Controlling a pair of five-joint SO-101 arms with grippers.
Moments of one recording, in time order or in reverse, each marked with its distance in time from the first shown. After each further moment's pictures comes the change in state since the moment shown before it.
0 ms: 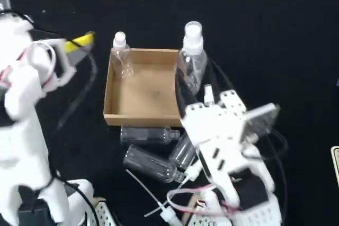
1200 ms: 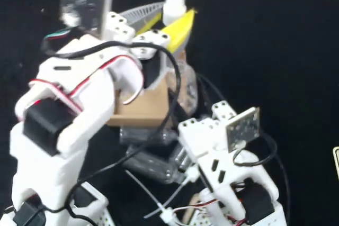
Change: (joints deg) left arm 41.5 0.3 0.0 -30.2 -0.5; right arm -4.9 -6.4 -2.5 17.3 6.8
